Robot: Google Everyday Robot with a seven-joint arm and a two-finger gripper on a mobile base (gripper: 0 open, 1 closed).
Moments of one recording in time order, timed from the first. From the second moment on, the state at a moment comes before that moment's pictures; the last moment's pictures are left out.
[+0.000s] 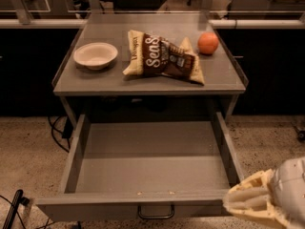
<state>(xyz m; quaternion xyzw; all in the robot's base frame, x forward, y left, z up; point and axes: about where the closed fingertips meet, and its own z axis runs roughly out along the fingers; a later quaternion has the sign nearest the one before) 0.277 -0.154 0.837 -0.59 0.73 0.23 0.27</state>
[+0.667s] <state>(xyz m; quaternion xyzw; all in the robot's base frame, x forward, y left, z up) 0.284 -0.120 0.747 -0.55 0.72 0.27 0.31</state>
